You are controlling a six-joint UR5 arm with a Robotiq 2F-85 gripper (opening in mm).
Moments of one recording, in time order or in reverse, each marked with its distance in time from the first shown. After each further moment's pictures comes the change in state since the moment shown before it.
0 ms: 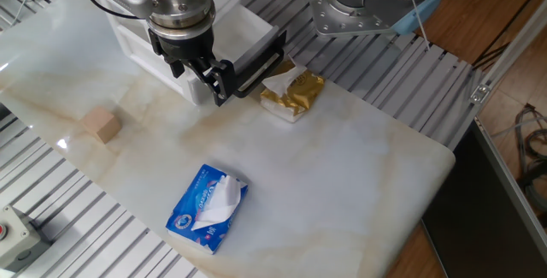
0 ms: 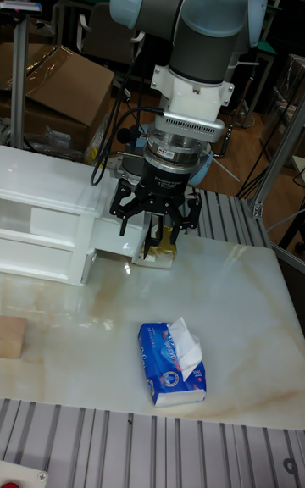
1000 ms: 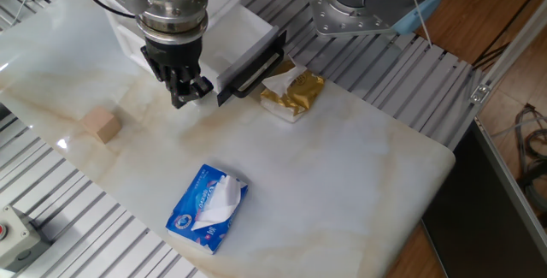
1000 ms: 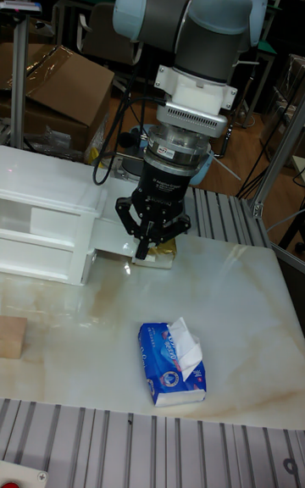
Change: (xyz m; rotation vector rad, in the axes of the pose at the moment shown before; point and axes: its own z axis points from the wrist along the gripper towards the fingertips) arm -0.039 -0.009 -0.002 0.046 -0.149 0.074
